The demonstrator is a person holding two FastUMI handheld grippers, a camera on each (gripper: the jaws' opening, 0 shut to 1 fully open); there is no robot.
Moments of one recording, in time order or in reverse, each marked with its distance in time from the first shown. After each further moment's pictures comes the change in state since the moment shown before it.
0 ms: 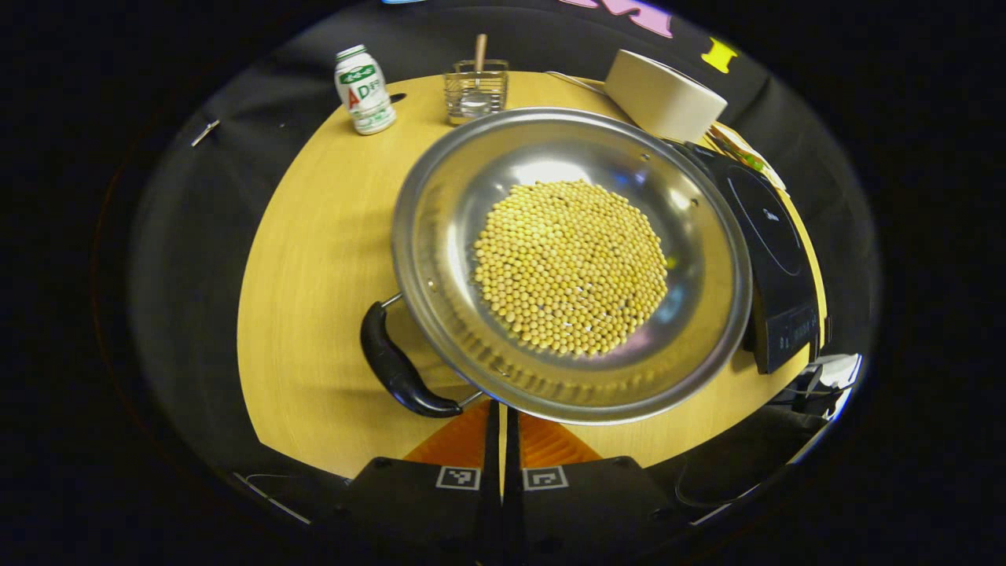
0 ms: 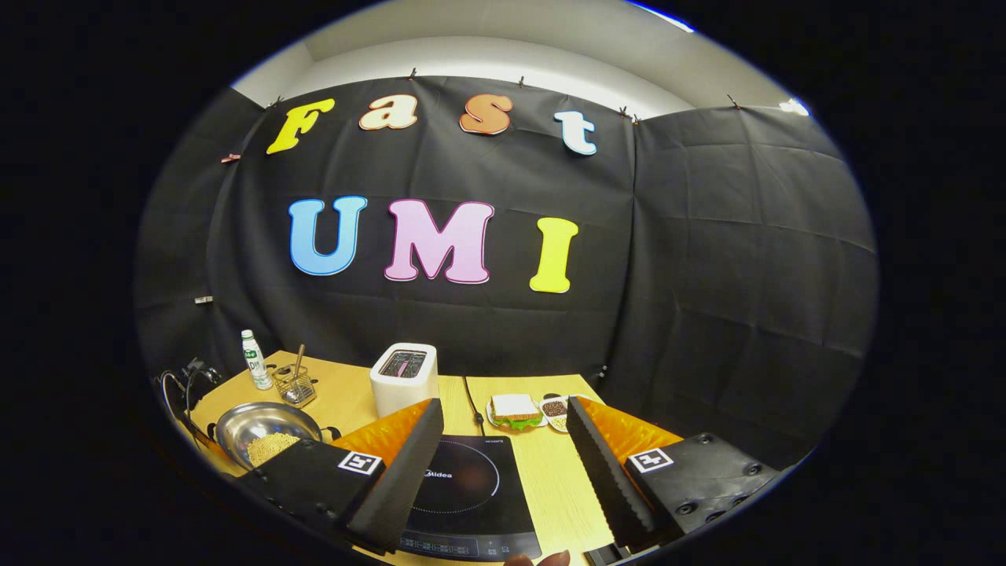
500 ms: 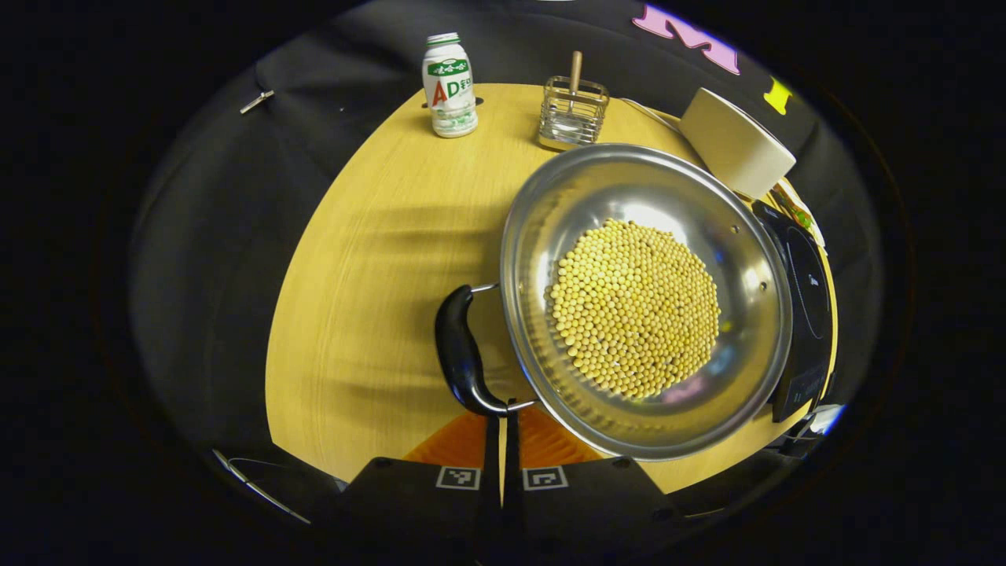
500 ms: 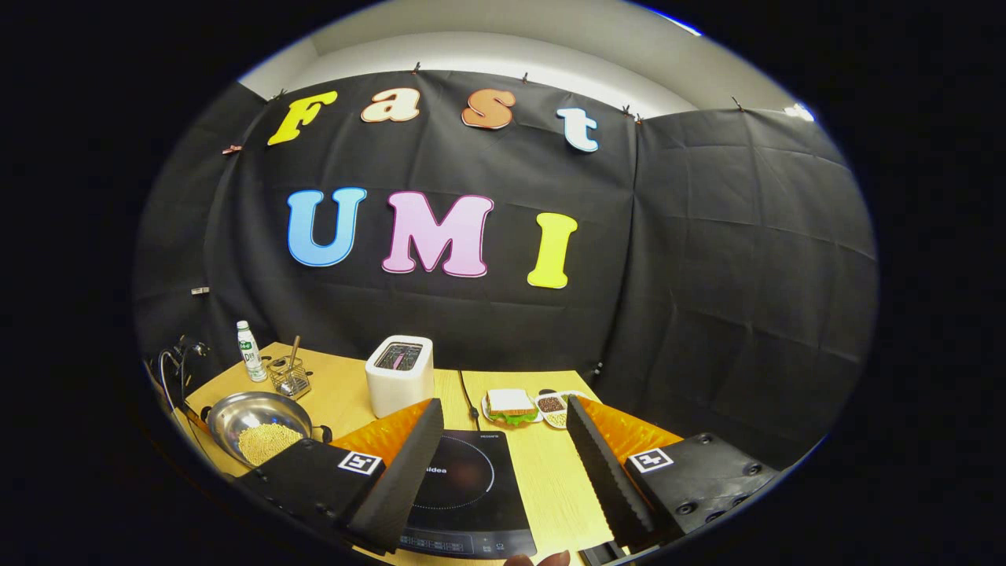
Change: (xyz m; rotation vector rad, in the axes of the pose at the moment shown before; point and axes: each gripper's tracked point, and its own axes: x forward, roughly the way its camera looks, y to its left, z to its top) left arm 0.006 0.057 0.037 -0.137 -0.063 0.090; right arm -0.001 0.001 -0.009 -0.025 0.025 -0.008
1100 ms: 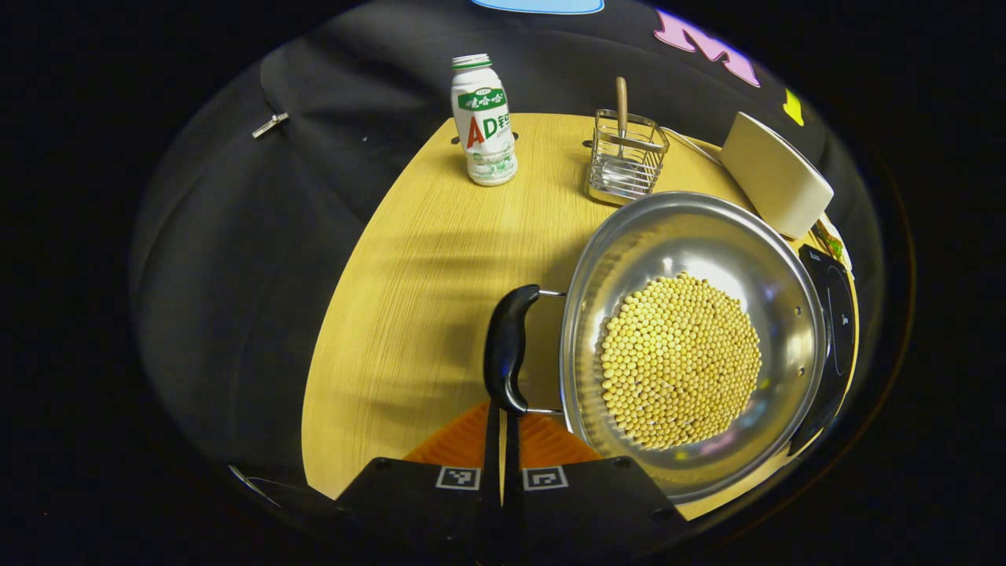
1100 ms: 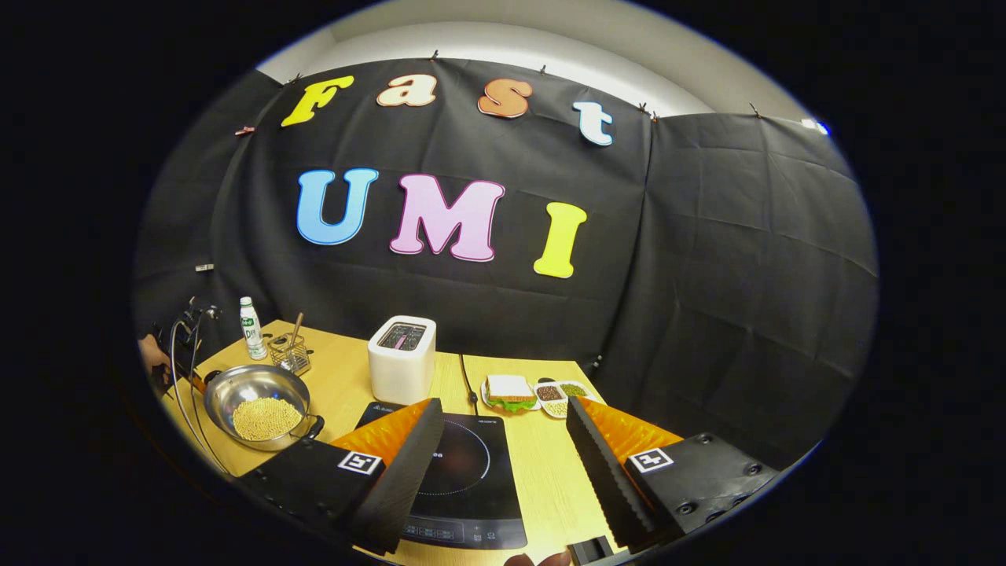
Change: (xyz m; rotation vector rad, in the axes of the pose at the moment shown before) left arm 0.025 0.034 0.075 0.020 -0.117 0.117; right arm -0.008 0.005 -0.016 -0.059 0.051 0.014
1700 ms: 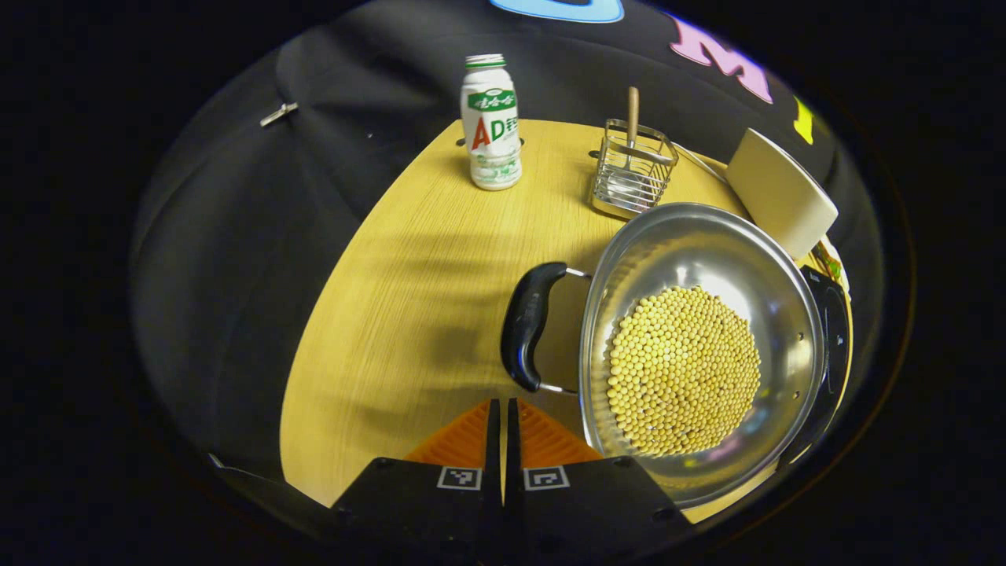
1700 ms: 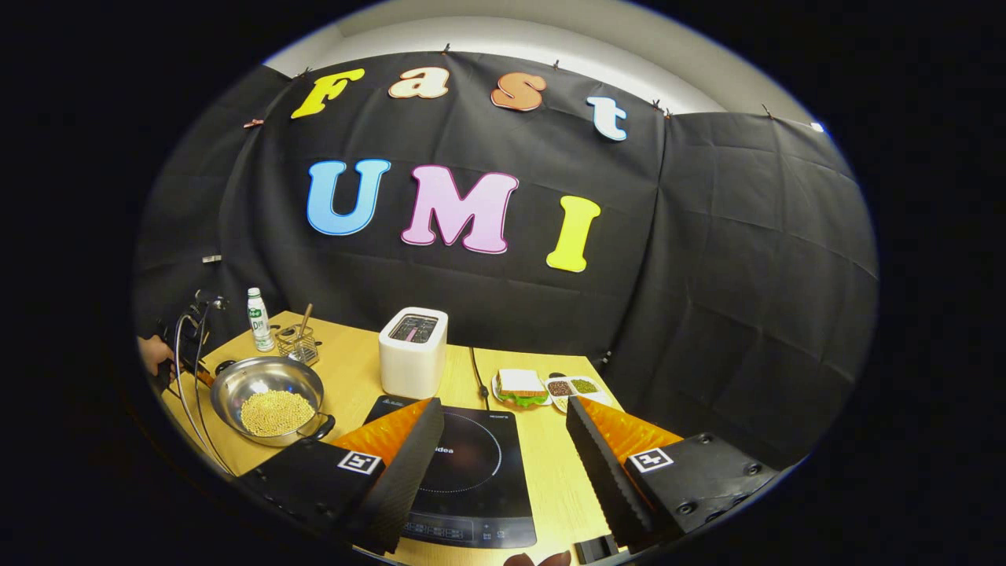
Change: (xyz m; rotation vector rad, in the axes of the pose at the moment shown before) left arm 0.006 -0.006 -0.015 -0.126 -0.029 -0.058; right arm 0.007 0.025 -0.009 -0.005 0.030 0.047
